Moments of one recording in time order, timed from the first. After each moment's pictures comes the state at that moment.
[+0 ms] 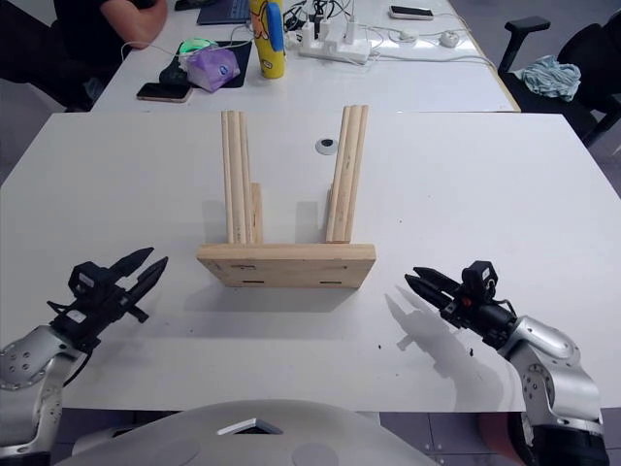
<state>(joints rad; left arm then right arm) 0.45 0.56 0.27 -0.22 -0.32 -0.12 -0.82 0.28 -0.67 -0.23 -0.04 0.57 0.27 1.03</state>
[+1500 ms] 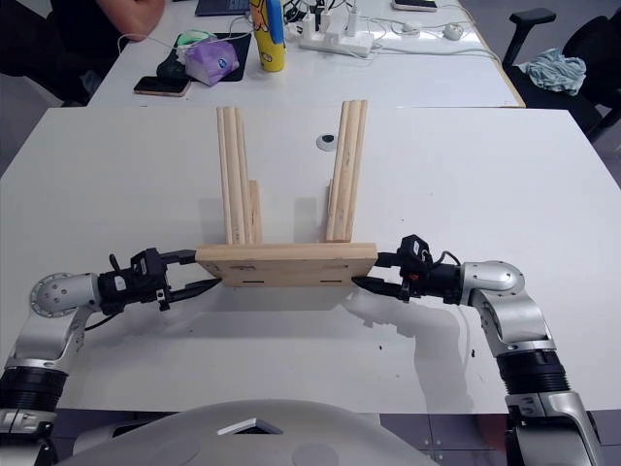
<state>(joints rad) 0.06 0.68 -0.01 0.07 -0.31 -0.22 -1.18 -0.04 -0.67 0.06 0.05 0.40 0.21 1.24</state>
